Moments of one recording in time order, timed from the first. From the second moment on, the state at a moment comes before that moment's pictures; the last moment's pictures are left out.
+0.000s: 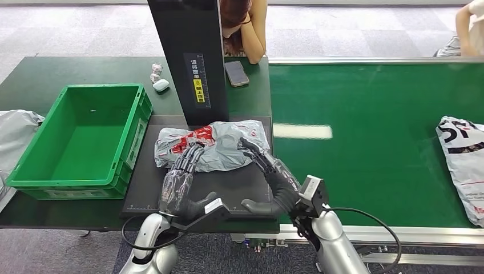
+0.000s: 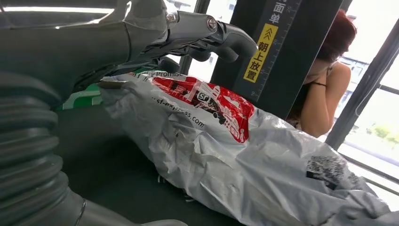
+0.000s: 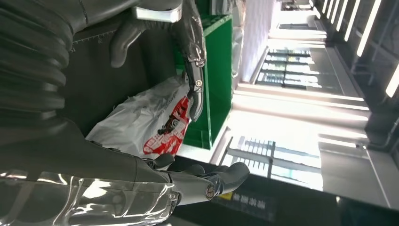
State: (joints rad) left arm -0.13 -0.12 -0.35 -1.32 -1.10 0.46 -0.29; right arm -0.27 0.04 0.33 -1.29 0.12 0.40 -0.57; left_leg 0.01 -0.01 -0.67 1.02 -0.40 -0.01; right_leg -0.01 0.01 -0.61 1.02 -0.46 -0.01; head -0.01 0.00
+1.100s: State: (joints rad) left arm -0.57 -0.11 -0.32 -0.76 -1.40 0.16 0.04; right arm -0.05 0.06 0.14 -1.46 0.12 0.57 -0.55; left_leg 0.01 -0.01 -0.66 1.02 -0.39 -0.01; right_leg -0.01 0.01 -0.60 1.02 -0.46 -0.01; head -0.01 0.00
